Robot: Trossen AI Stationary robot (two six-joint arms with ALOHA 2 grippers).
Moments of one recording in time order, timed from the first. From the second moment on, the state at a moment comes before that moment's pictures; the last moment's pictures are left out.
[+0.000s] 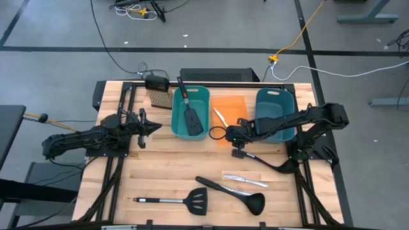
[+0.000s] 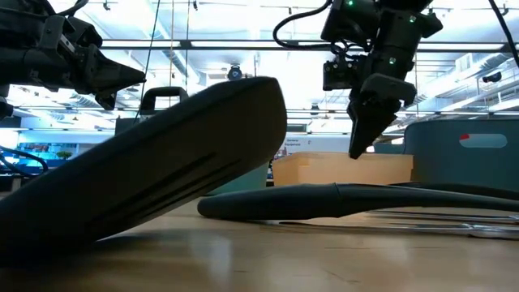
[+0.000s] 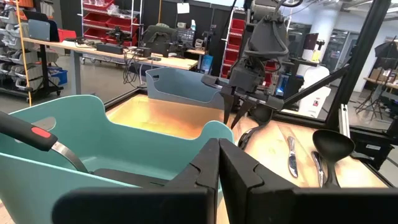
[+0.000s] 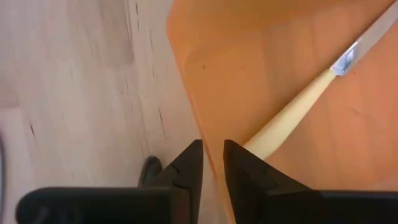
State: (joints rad) left arm 0.23 0.08 0.01 0.10 0.05 -0.17; right arm 0.05 1.57 0.97 -0.60 0.16 0.18
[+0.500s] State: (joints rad) left arm 0.22 0.08 0.01 0.10 0.05 -0.17; right arm 0.05 1.57 0.99 -0.54 0.20 0.16
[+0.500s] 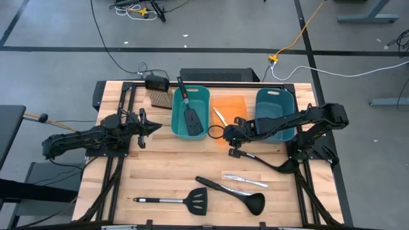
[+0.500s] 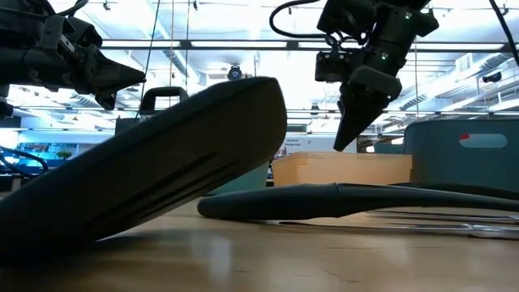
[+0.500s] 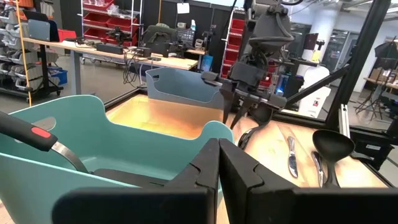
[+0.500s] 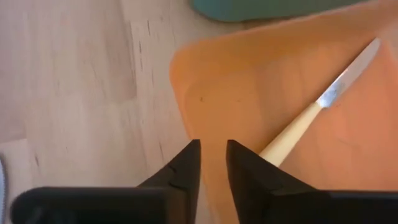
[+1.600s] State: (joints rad) left arm 0.23 0.08 0.01 0.09 0.05 -0.17; right arm 0.04 1.76 1.00 -0.54 0.16 0.20
